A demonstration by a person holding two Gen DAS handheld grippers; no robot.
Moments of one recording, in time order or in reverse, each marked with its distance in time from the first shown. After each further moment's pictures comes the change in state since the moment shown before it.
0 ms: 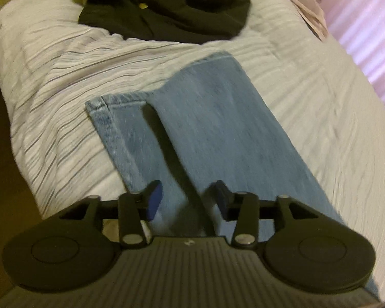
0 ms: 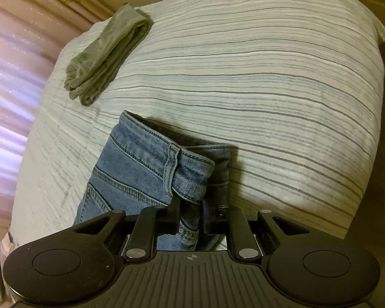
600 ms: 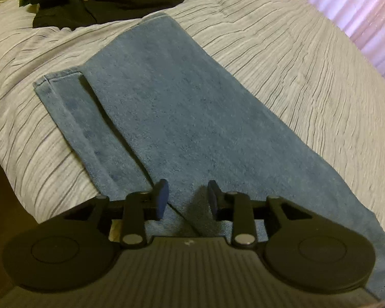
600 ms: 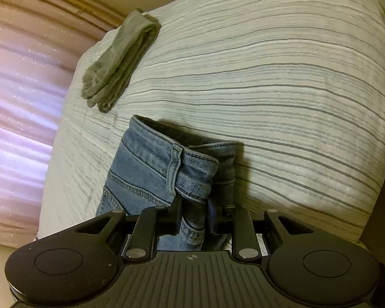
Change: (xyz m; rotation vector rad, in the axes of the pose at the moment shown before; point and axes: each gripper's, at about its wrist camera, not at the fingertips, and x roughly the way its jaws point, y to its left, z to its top) left arm -0.005 -0.068 -0.053 0.204 0.069 -0.009; right arm -0.002 -0.028 -0.002 0.047 0.006 0.151
